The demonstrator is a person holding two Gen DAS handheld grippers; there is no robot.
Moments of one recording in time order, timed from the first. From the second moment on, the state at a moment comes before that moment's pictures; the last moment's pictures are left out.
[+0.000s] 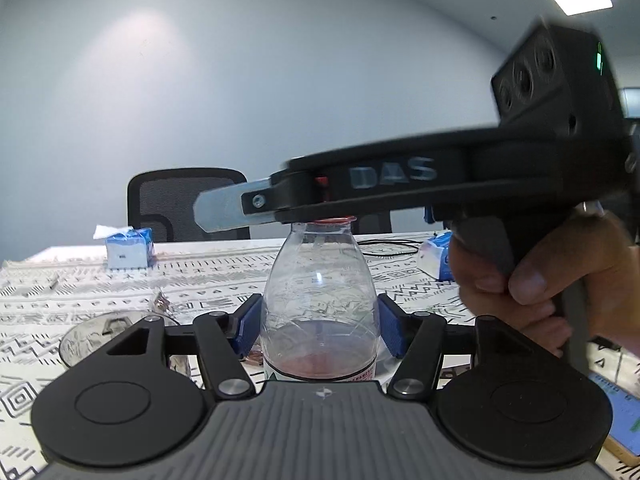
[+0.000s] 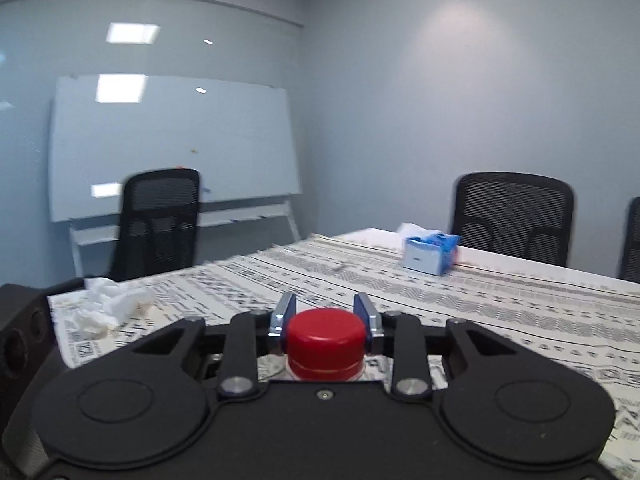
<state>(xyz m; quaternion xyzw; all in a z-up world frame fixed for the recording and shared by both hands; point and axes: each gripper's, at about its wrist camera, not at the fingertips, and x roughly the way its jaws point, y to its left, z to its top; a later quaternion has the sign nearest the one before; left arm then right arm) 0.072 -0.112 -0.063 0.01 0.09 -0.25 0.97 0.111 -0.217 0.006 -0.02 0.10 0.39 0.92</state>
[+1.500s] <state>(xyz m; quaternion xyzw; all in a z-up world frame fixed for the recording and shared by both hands) 0.074 -0.116 -0.066 0.02 0.08 -0.24 0.97 0.093 -0.198 0.019 -0.05 0.09 0.32 0.94</state>
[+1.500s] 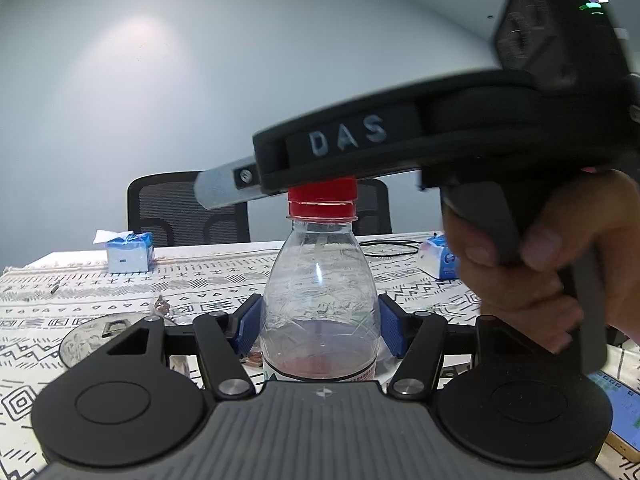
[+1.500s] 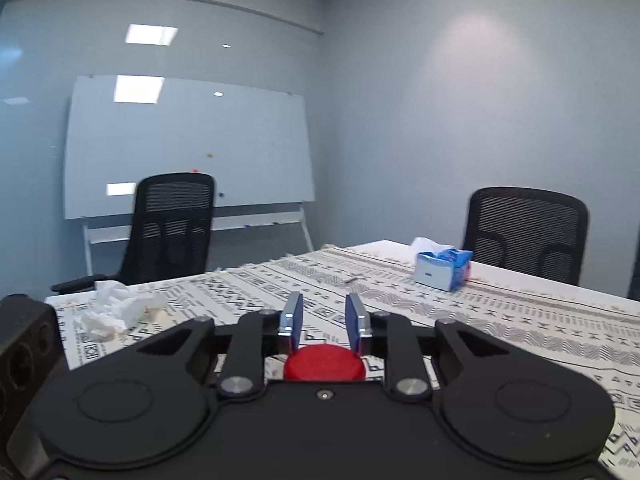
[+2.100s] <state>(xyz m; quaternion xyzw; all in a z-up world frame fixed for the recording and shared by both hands) 0.077 -0.115 -0.067 0.02 0.08 -0.24 0.97 0.091 -0.204 0.007 -0.03 0.09 0.31 0.95</state>
